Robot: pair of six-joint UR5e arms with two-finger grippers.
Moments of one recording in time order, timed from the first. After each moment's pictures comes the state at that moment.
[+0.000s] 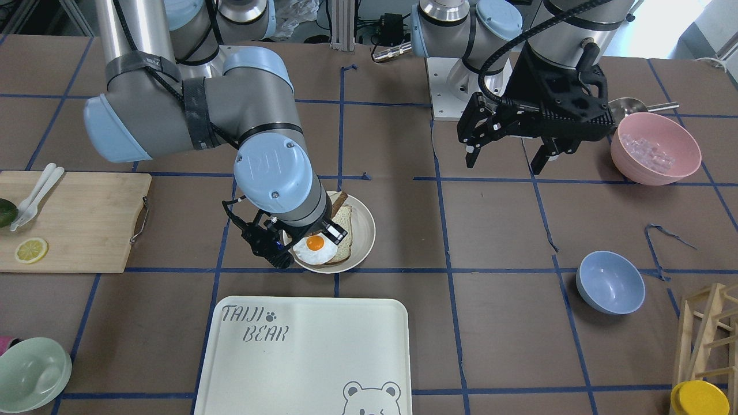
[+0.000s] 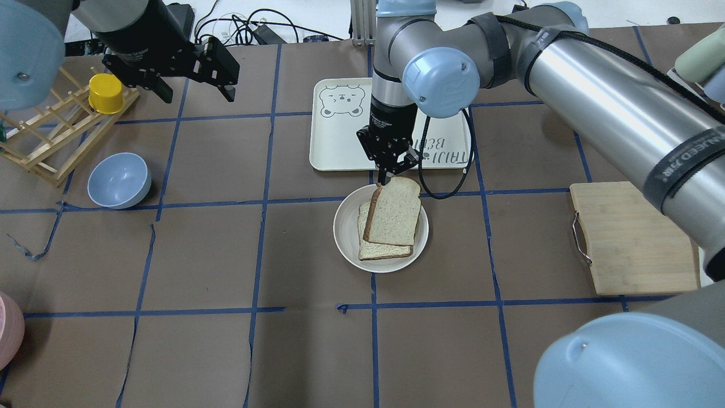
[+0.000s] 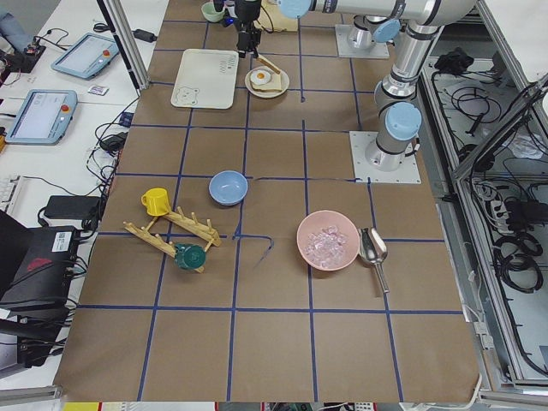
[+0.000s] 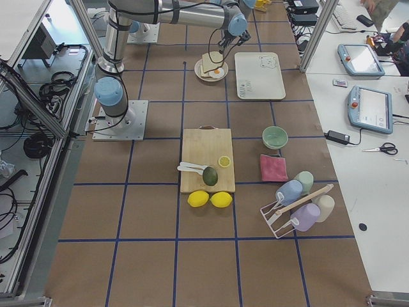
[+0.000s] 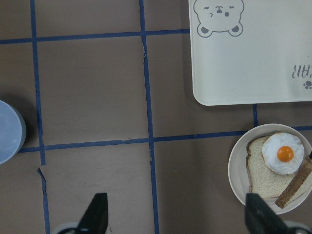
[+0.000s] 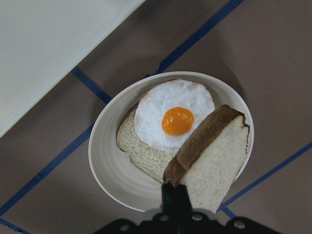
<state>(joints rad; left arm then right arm) -1.58 -1.61 -1.49 -1.47 1.52 0.05 1.85 -1.09 1.40 -1.61 -1.38 0.97</state>
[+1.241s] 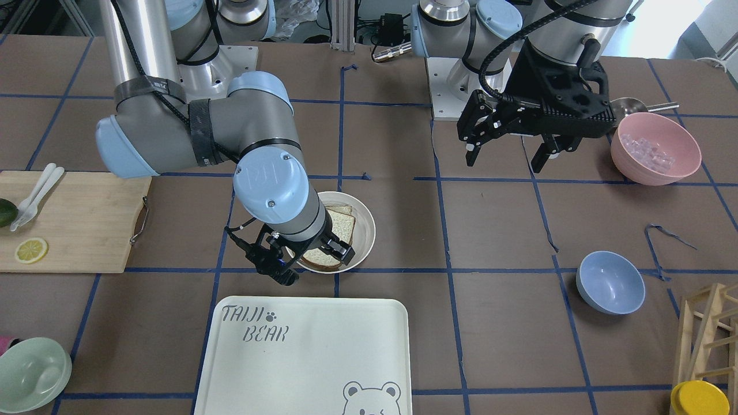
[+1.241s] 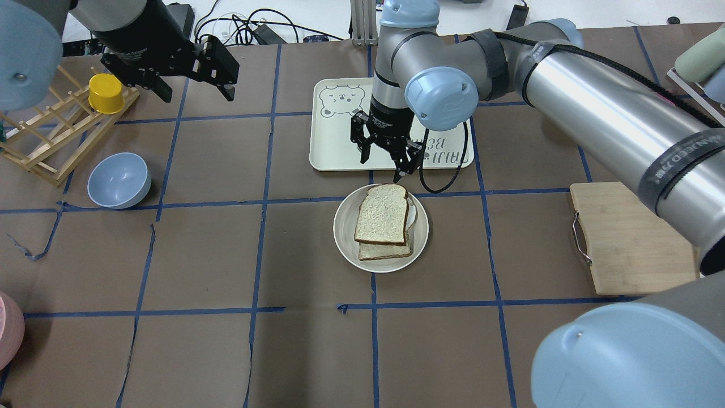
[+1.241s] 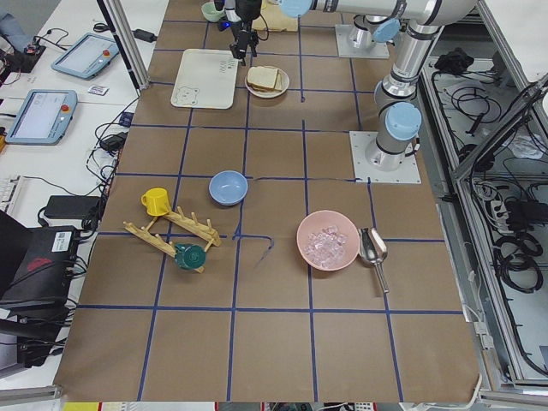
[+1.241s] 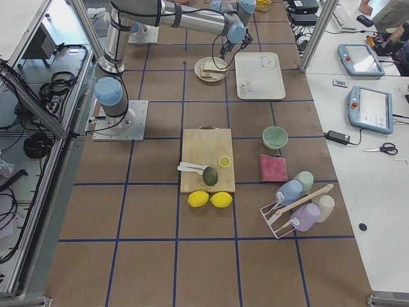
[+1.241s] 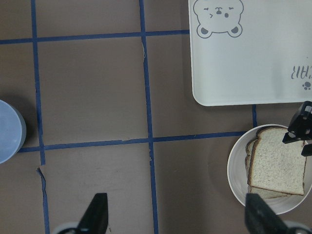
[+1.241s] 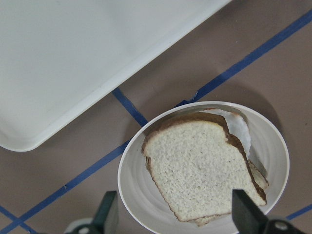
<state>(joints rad) -1.58 -1.60 -1.49 -1.47 1.52 0.05 1.83 -1.10 1.44 -1.78 -1.37 0.87</state>
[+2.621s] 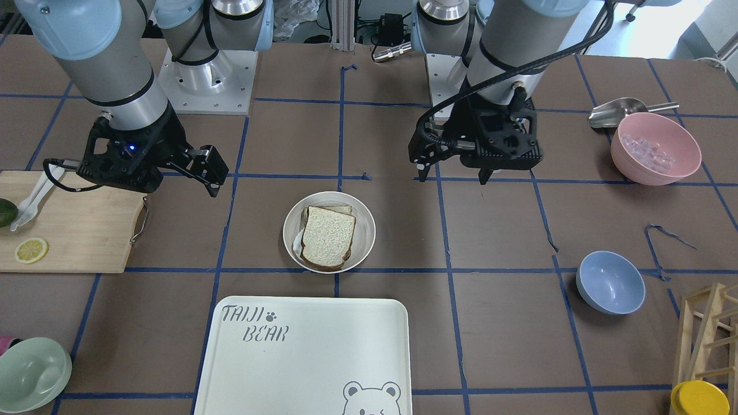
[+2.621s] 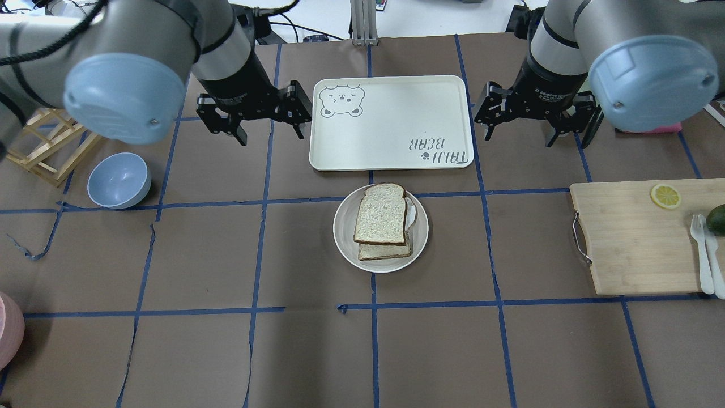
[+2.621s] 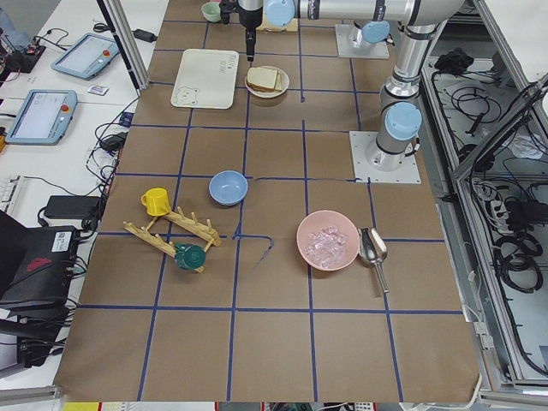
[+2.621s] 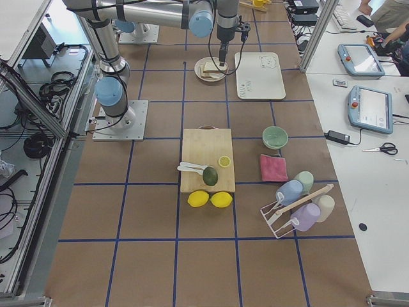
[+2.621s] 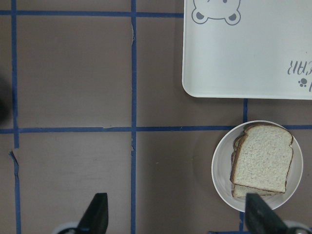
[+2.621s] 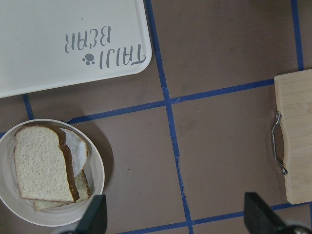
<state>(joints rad) -1.73 -1.71 -1.61 -1.35 1.47 -0.21 1.58 -1.52 1.65 -1.69 -1.57 0.19</state>
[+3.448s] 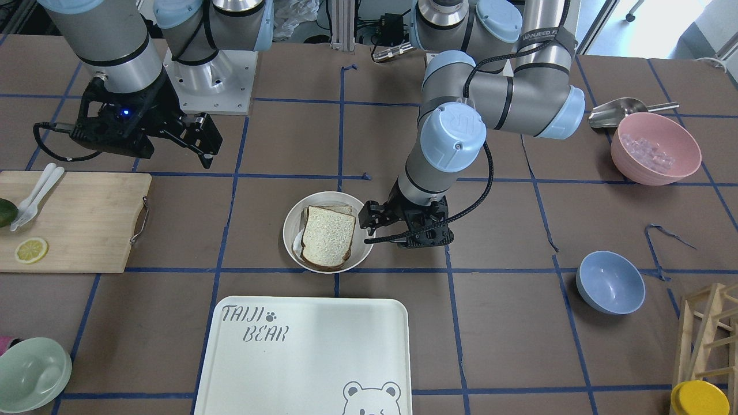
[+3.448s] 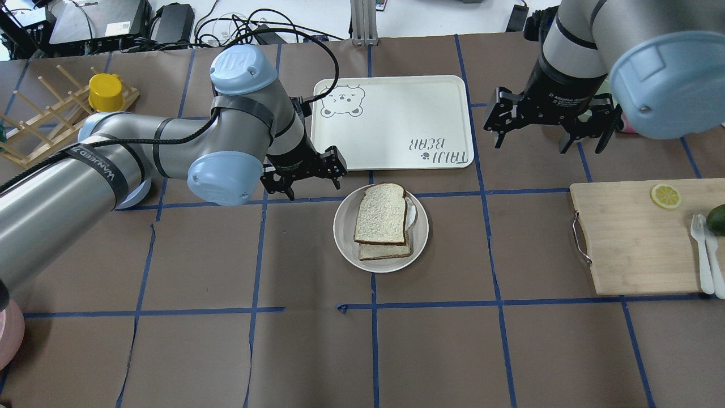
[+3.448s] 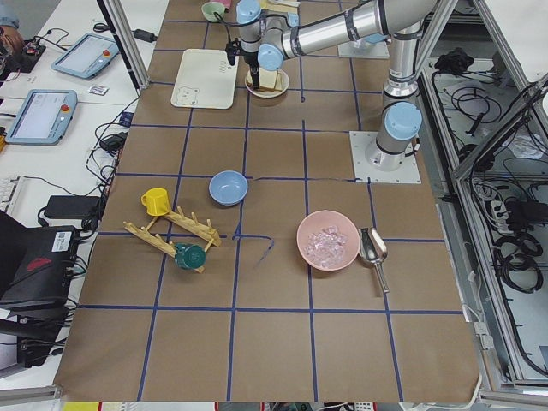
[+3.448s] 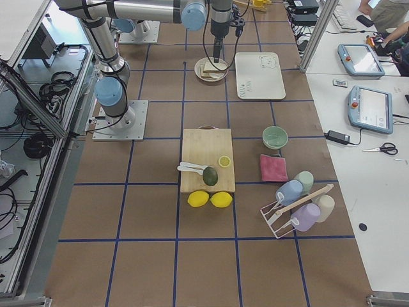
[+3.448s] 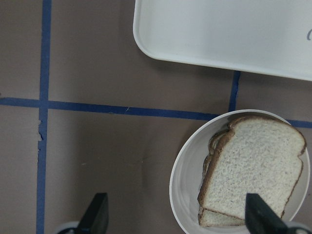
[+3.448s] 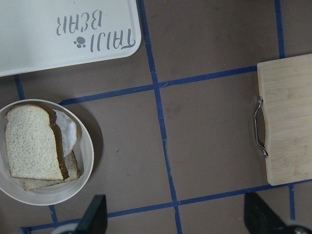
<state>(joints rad) -1.75 -1.88 -1.81 -1.07 1.42 -0.35 1.58 -1.57 1.65 -1.64 -1.60 0.17</state>
